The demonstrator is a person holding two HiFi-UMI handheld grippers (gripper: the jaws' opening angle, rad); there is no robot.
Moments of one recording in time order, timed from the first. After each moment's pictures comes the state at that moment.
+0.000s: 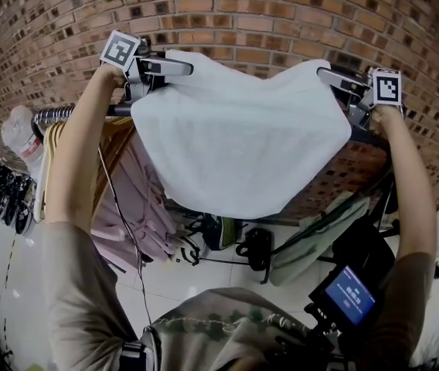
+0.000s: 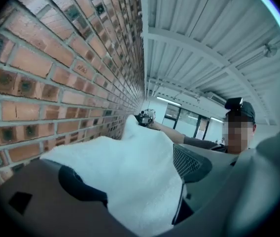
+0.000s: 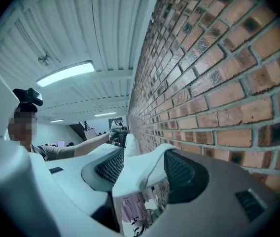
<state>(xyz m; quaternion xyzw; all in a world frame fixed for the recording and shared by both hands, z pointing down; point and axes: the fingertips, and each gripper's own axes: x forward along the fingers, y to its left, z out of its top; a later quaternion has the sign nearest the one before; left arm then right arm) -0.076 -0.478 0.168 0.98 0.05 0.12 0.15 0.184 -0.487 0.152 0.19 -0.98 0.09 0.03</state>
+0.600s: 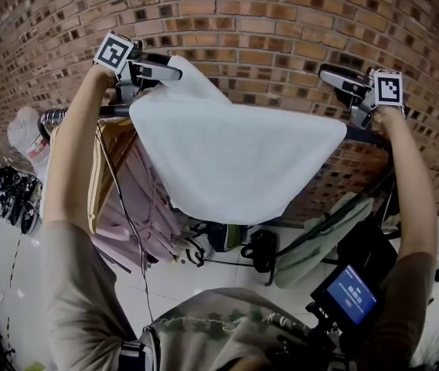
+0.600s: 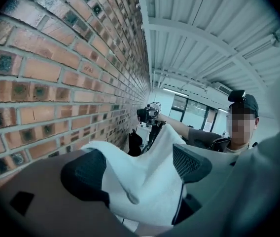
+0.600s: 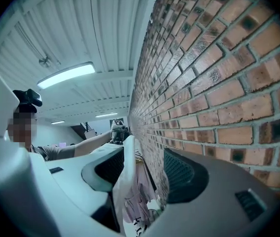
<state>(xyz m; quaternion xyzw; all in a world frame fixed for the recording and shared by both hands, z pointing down) -0.111 -0.490 0.179 0.97 0.00 0.18 0.15 0.184 -0.484 0.152 0.17 -0.98 0.09 0.02</state>
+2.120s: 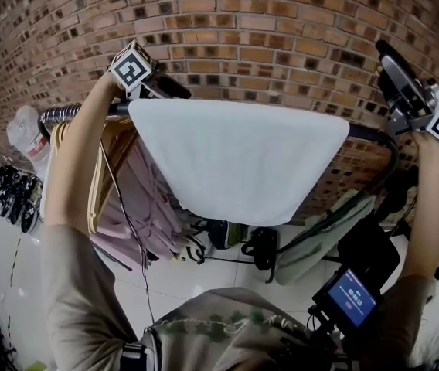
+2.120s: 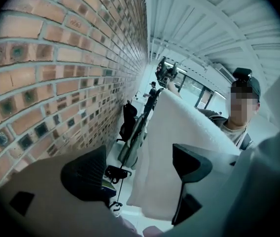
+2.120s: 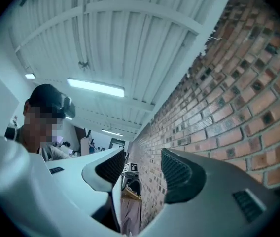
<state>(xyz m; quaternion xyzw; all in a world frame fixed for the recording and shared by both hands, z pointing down) -0.104 -0.457 0.263 0.93 0.06 0.34 0.13 0.221 -0.355 0.030 0.19 -0.97 -0.10 -0.14</state>
